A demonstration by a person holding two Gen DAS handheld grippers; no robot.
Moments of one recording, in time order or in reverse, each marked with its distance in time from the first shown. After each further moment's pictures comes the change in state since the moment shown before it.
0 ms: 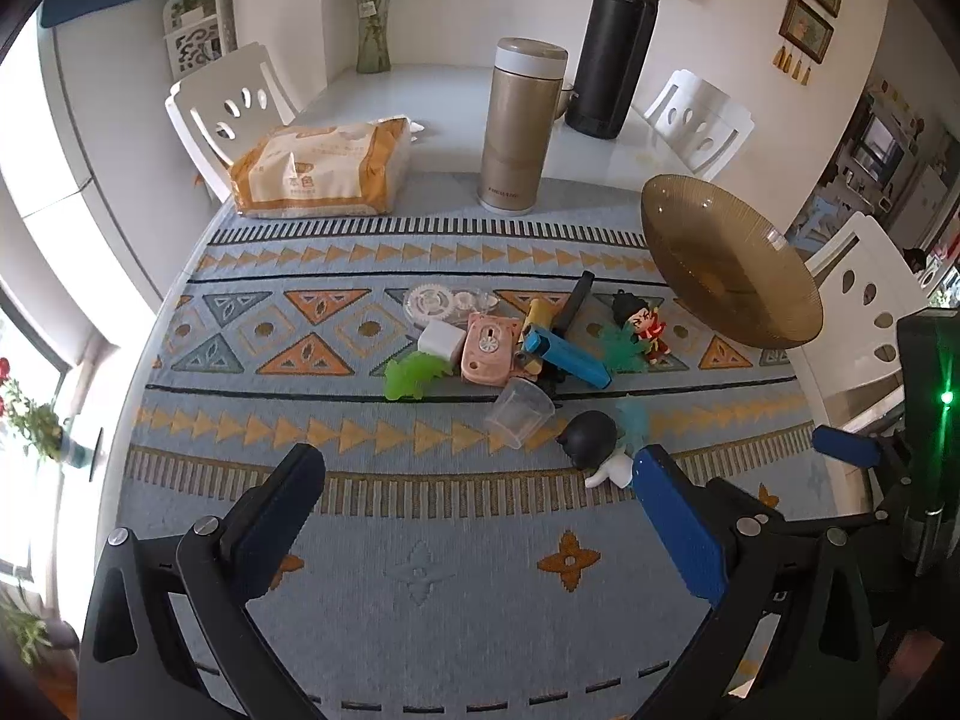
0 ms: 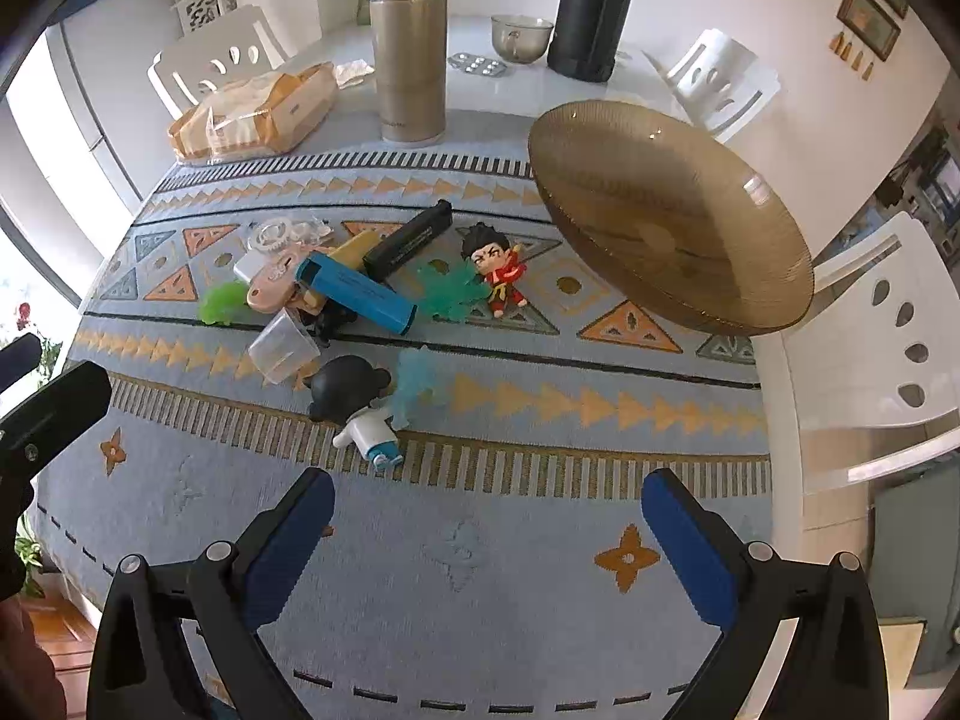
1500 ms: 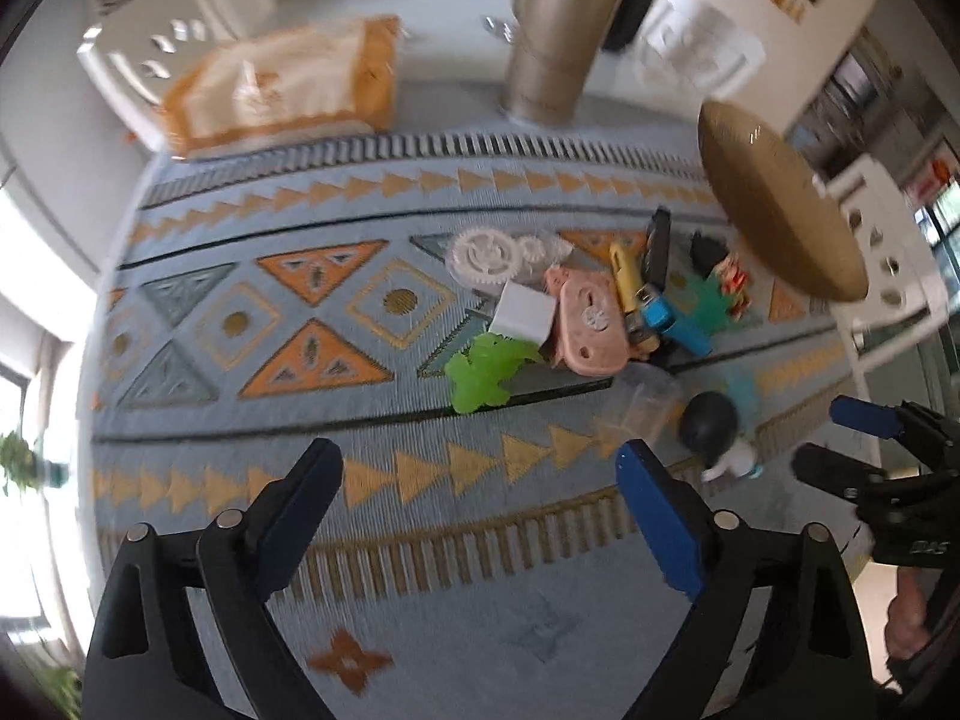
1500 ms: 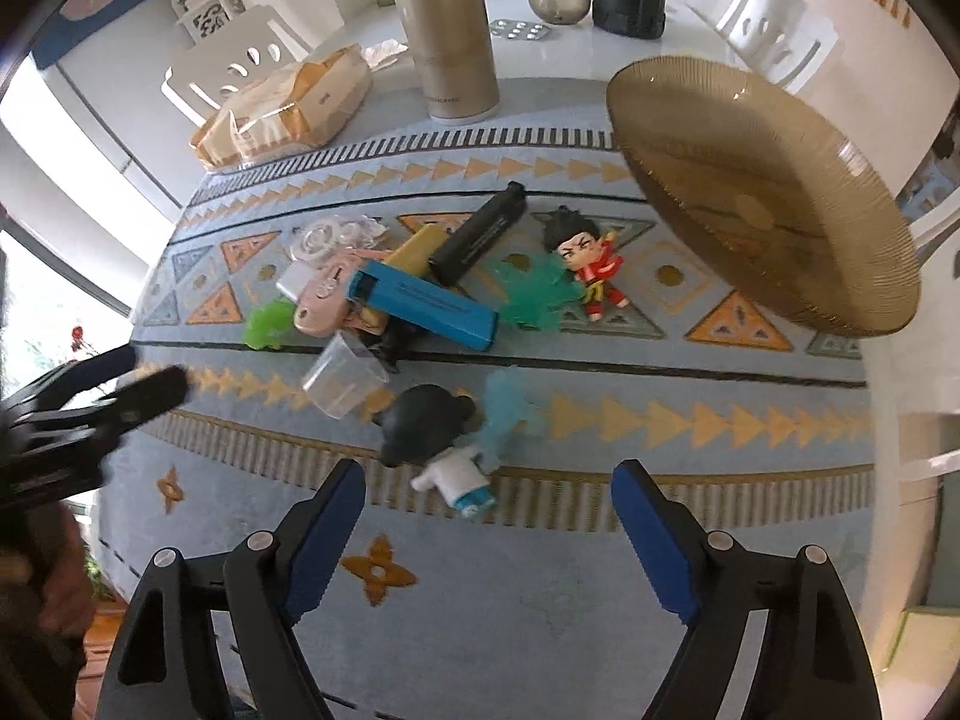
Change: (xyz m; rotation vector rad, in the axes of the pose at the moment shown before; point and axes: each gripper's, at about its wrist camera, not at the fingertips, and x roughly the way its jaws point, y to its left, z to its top) left arm 0.104 0.074 0.033 0.106 0.235 -0.123; right arm 0.035 0.011 0.027 0.095 0.080 0.229
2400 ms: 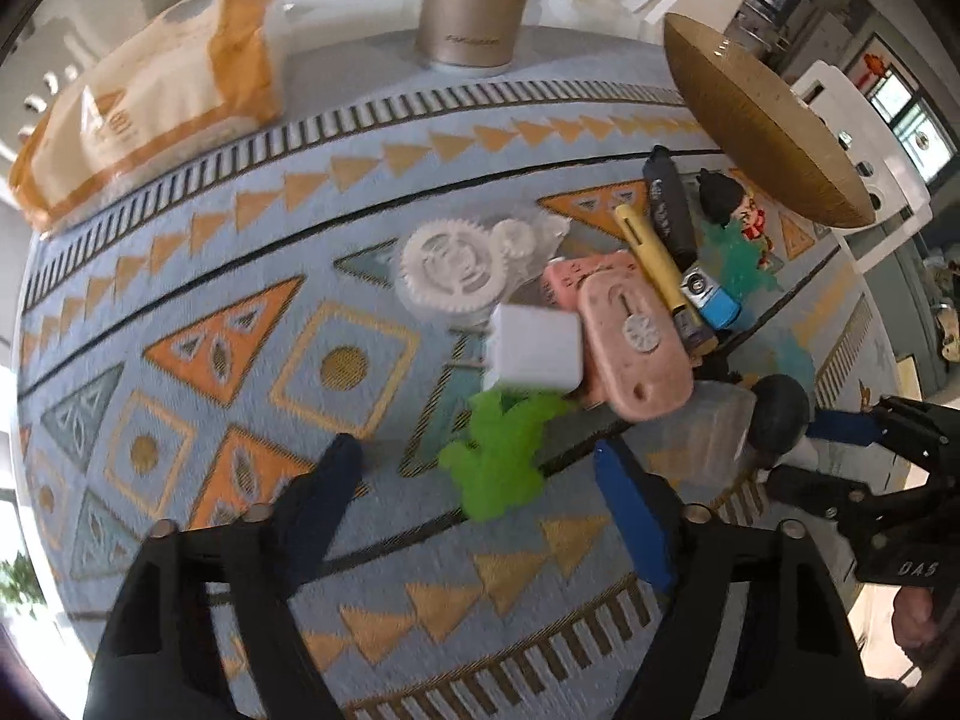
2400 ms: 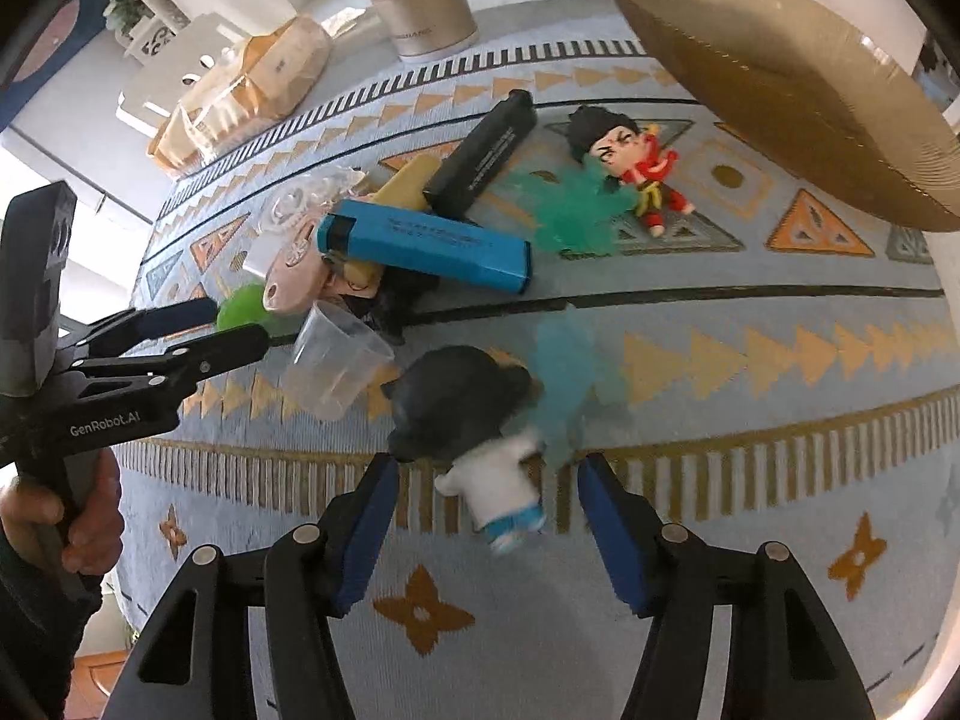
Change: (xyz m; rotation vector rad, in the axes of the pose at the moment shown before) left arm 0.063 0.000 0.034 0.233 0.074 -0.084; right arm 0.057 0.011 -0.003 0.126 0.049 0.046
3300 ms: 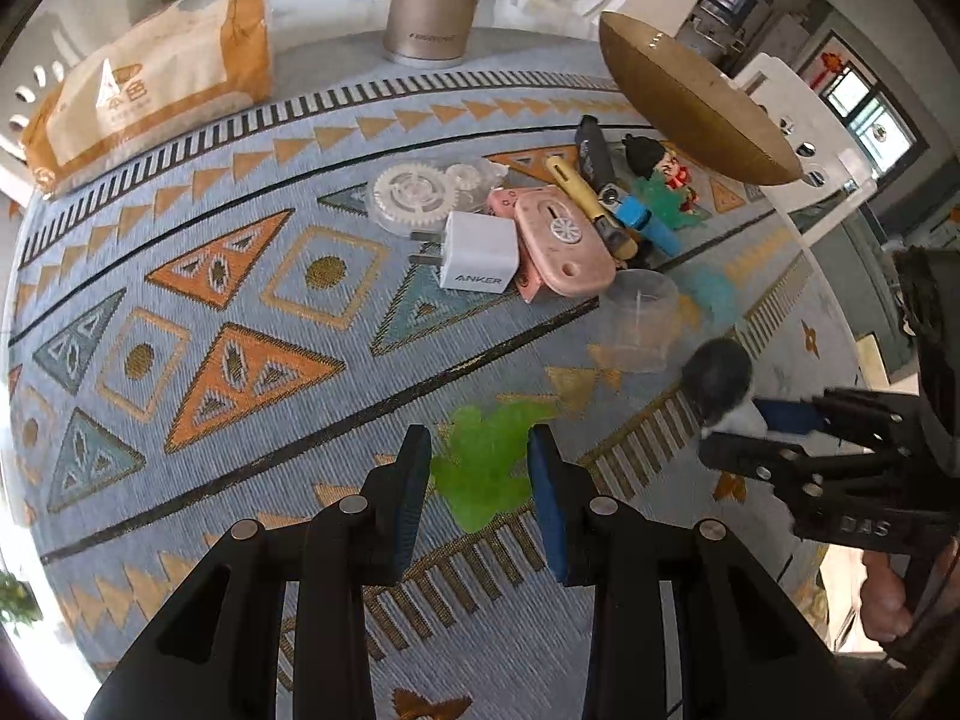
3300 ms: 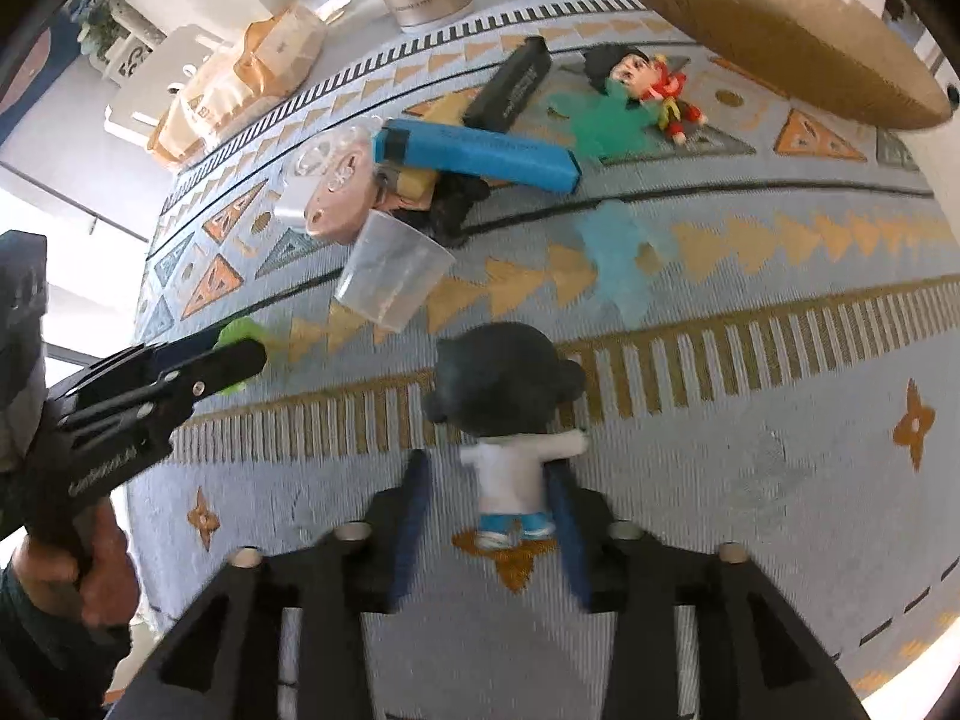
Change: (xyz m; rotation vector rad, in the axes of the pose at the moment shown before) left arm -0.029 0.003 -0.049 0.039 -0.028 -0.112; right arm 0.008 0.026 -0.027 0.100 -0.007 -0.029
